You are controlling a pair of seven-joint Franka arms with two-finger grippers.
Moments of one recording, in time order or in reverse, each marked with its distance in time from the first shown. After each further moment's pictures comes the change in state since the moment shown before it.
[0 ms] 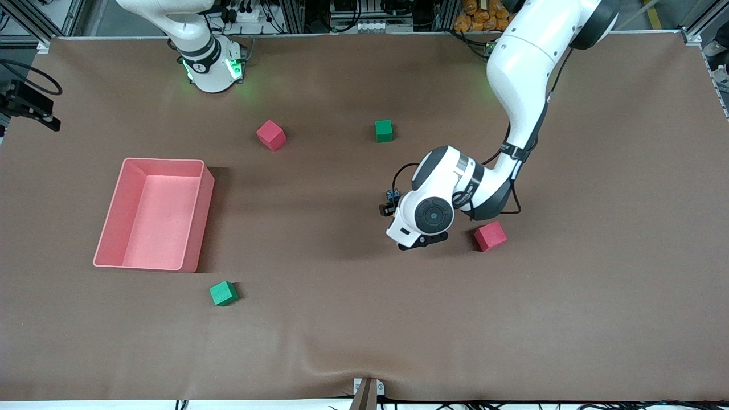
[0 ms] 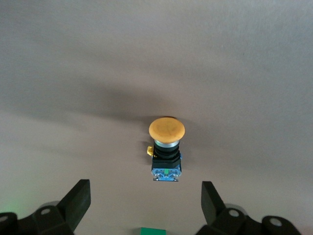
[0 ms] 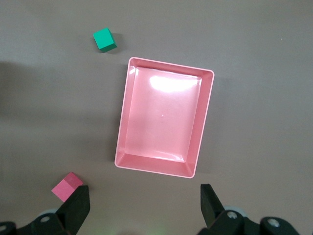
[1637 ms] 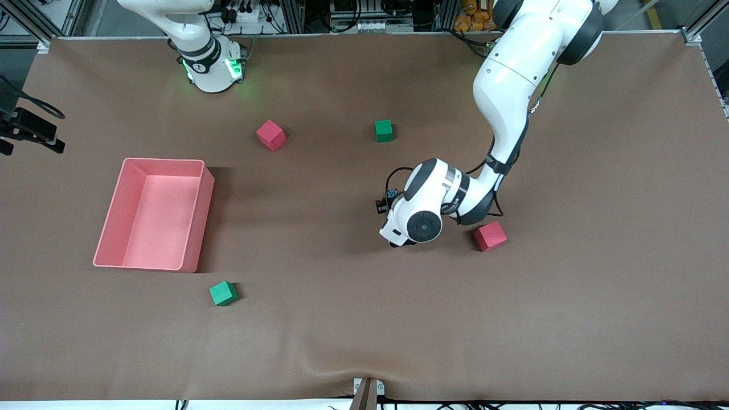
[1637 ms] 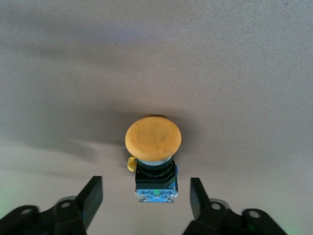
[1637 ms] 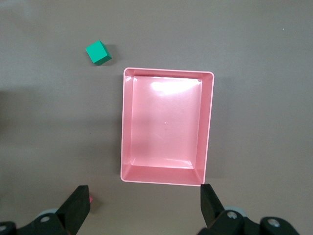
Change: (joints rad) left arm -0.022 0.096 0.000 0.001 -0.067 0.030 0.038; right arm -0.043 0.048 0.011 0.003 0.038 0.048 0.080
